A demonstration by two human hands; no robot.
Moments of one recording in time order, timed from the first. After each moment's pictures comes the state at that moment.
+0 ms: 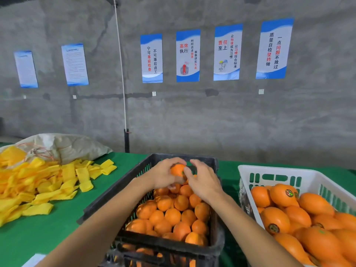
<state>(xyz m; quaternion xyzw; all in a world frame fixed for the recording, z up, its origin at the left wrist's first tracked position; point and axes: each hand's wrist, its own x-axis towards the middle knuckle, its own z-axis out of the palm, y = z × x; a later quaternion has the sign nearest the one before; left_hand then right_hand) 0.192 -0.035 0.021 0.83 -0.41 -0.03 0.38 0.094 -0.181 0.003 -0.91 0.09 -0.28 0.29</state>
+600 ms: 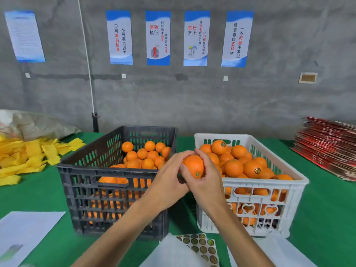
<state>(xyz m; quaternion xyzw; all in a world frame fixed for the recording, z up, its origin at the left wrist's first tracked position) -0.057 -0.062 -0.065 0.68 -0.53 0.13 0.49 -0.152 -0.167 -0.060 -0.79 0.10 -0.44 0.42</state>
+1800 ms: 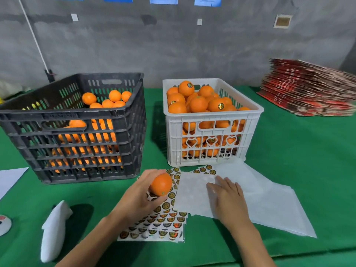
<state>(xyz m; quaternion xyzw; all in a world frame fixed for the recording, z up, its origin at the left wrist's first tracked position) -0.126 -0.014 -0.251 0.77 -0.52 -0.03 0.36 -0.333 -0.224 -0.248 -0.94 0.32 -0.10 0.10</state>
